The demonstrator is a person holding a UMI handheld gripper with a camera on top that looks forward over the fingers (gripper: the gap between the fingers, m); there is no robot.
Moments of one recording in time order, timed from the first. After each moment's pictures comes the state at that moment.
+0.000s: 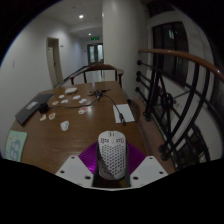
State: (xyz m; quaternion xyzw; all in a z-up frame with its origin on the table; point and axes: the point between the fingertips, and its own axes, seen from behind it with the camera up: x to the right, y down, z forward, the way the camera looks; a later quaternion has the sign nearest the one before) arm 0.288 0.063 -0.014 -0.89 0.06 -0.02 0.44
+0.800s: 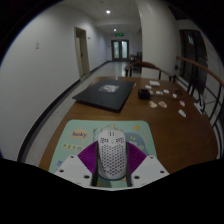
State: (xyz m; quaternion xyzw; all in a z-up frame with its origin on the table) arm -0.156 0.021 -0.015 -0.90 -0.03 0.03 0.43
